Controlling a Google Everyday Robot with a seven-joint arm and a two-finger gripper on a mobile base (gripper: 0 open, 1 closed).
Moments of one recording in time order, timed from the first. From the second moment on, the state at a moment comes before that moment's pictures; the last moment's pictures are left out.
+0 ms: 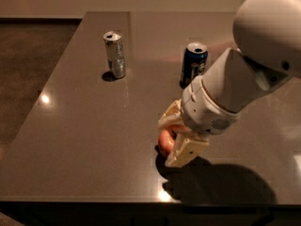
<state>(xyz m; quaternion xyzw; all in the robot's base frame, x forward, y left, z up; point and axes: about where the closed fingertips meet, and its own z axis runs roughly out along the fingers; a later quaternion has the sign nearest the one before) 0.374 -0.054 0.874 -0.72 0.64 0.16 0.19</state>
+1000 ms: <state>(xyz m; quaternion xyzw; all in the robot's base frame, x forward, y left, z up) 0.496 -0.004 0.899 -0.60 0.76 0.13 0.23</state>
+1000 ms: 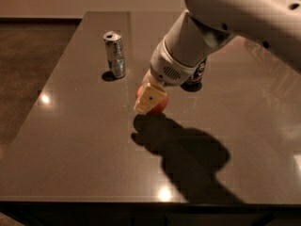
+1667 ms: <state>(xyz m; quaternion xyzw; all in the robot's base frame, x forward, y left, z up) 0.571 0.015 0.899 -0.51 0.81 0.12 0.26</state>
